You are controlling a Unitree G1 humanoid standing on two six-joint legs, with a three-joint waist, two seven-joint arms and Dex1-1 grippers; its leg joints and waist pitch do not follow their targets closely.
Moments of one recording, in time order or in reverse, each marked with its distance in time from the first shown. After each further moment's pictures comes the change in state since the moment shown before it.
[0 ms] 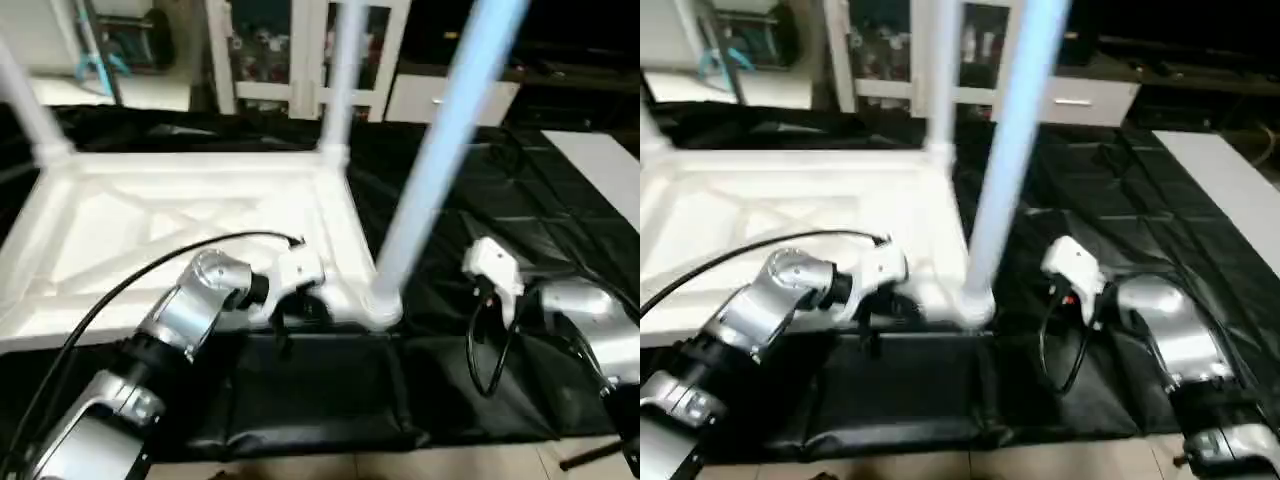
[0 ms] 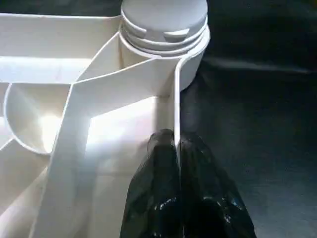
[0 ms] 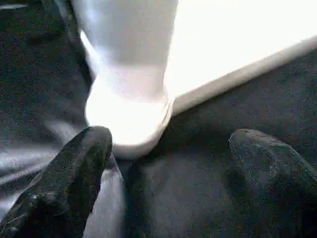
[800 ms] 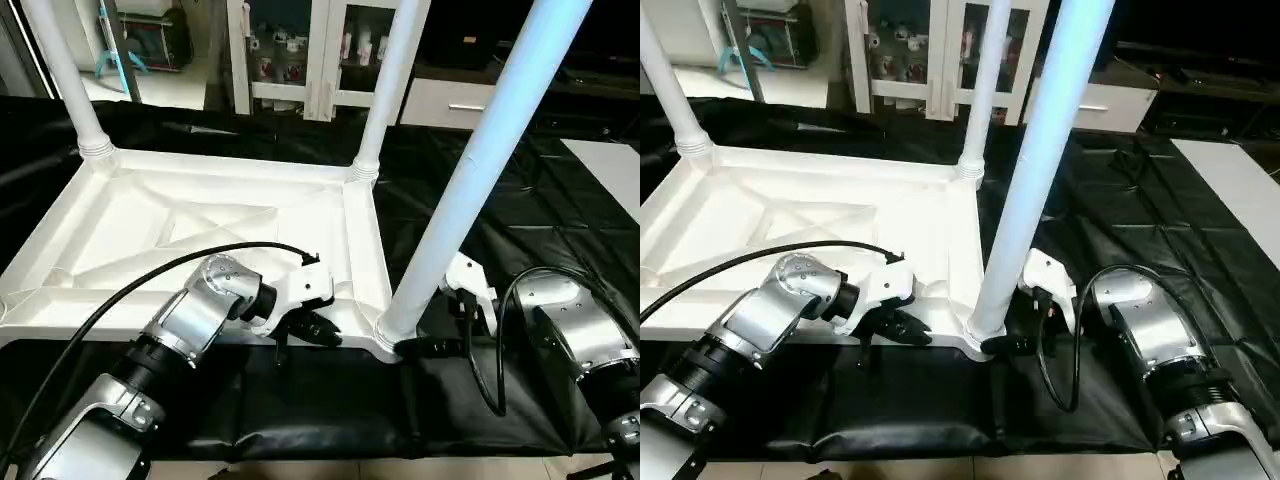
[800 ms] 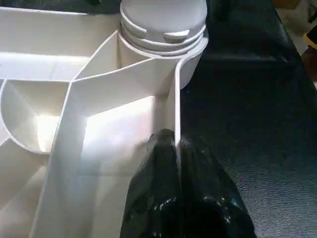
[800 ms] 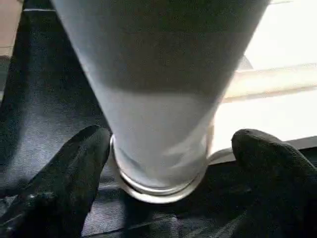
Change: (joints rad) left arm 0.004 0.010 -0.032 -0.021 -0.013 0.008 -0.069; right arm -0.074 0.034 0.085 0.080 -0.007 -0.047 0.211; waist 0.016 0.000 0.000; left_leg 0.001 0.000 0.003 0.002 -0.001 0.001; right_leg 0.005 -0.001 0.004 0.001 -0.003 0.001
